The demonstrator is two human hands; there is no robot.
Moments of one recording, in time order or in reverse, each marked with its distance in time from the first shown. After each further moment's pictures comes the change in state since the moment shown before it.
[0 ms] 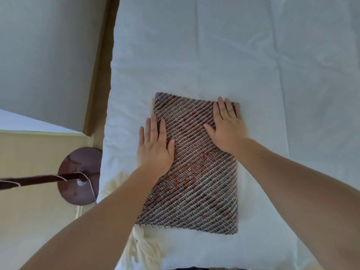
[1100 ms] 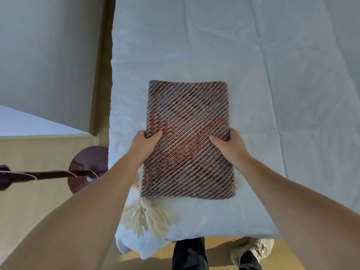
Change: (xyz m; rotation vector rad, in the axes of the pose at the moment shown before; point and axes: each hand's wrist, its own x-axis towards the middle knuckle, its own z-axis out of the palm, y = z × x) left_hand -0.037 -0.032 -0.017 -0.936 -0.247 -0.471; right_hand -0.122 -0.021 0.024 1.269 -0.034 0.551
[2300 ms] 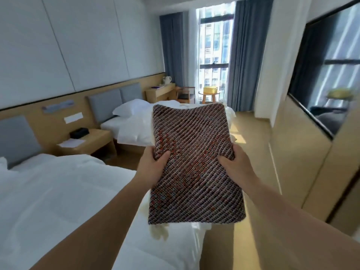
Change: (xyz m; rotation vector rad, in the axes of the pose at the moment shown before) left_hand -0.628 0.406 0.305 0.178 -0.804 1.323; right_hand -0.562 0.050 -0.526 0.335 1.414 -0.189
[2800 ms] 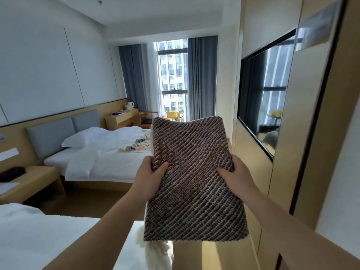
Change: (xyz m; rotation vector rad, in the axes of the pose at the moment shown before) left_hand 0.067 0.115 0.196 -0.044 -0.154 0.190; right_hand 0.091 0.054 -0.190 0.011 0.175 0.001
